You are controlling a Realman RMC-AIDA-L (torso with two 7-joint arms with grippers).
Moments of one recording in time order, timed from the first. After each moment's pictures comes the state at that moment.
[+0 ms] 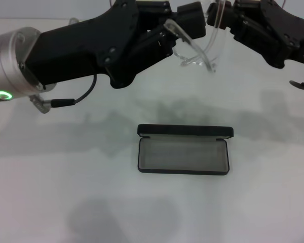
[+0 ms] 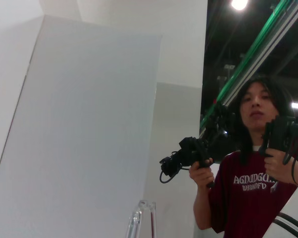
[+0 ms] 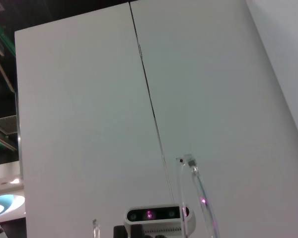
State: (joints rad) left arm -0.52 -2.09 1.19 0.83 1.12 1.85 -1.50; right arm 0.68 2.01 -1.02 -0.47 -1.21 -1.88 1.31
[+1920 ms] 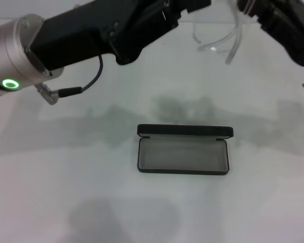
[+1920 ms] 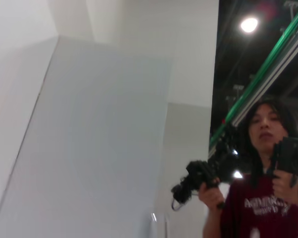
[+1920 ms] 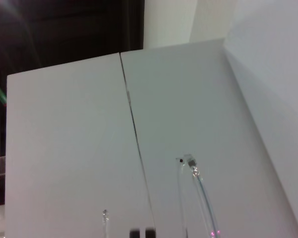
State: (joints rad) left arm -0.53 -2.08 1.25 0.81 1.03 1.80 -1.51; right arm 0.62 2.02 -1.10 -0.39 -1.00 -1.92 1.22
